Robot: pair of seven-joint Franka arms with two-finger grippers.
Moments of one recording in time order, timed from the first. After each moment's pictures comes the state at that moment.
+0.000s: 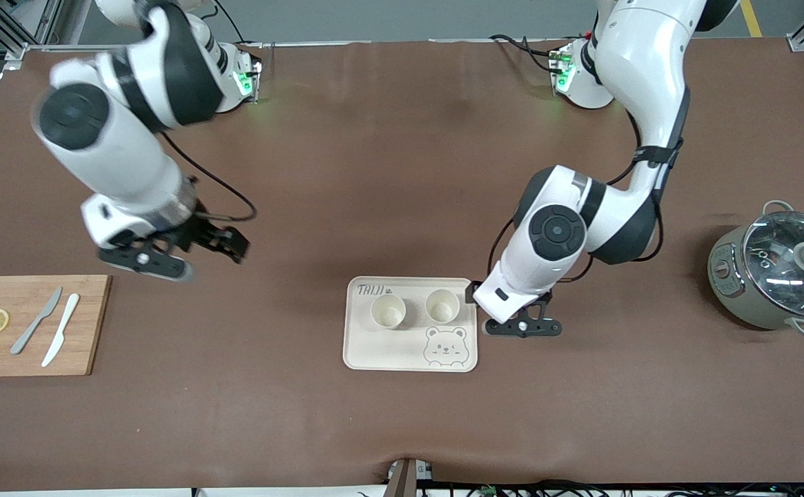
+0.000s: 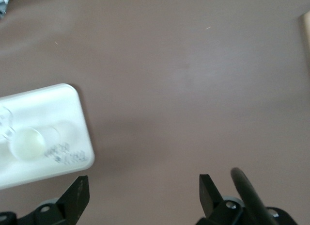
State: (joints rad) left arm -0.46 0.68 -0.05 -1.32 0.03 2.07 -0.49; right arm 0.43 0.30 -0.08 -1.55 0.01 1.92 0.66
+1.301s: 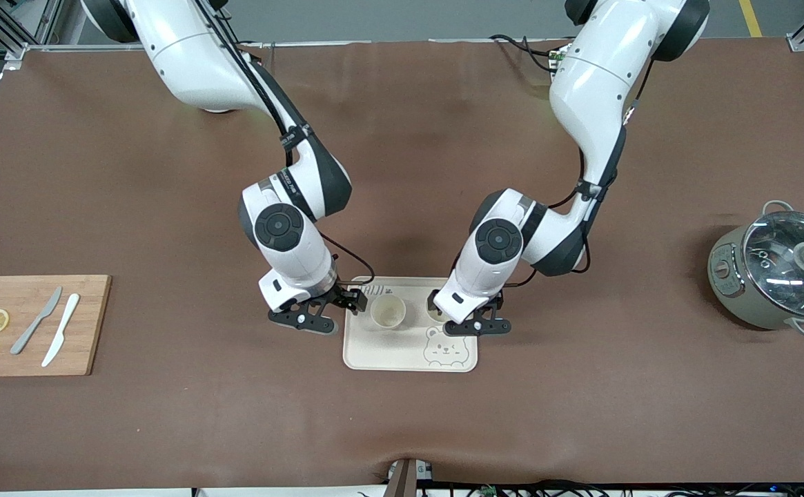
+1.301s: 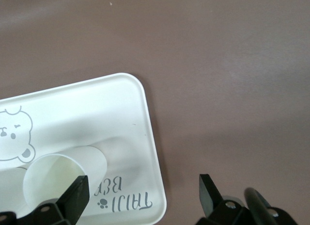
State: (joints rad) left arm -0.53 0.82 -0.05 -1.37 0.03 2.32 -0.59; right arm 0.57 0.72 -0.06 -1.40 0.05 2.26 0.72
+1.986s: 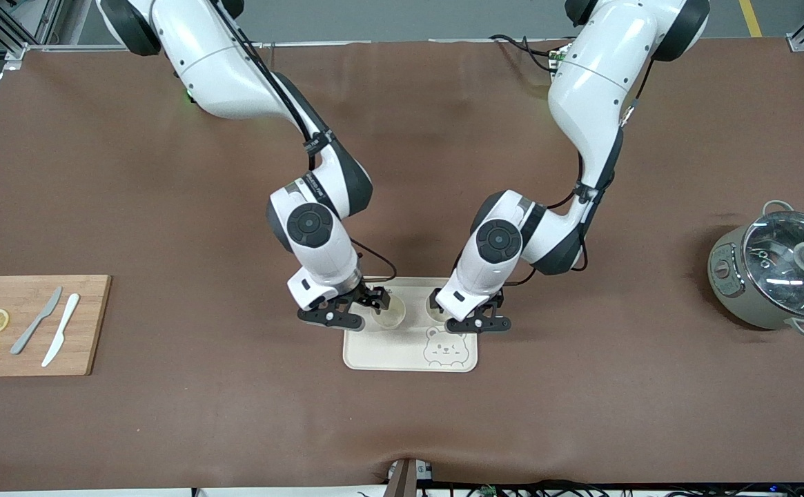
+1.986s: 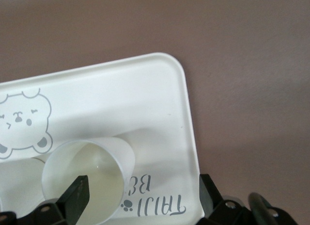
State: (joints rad) left arm -0.53 0.82 -0.05 -1.41 0.02 2.36 -0.60; right arm 0.63 0.81 -0.06 -1.36 0.05 2.35 0.74
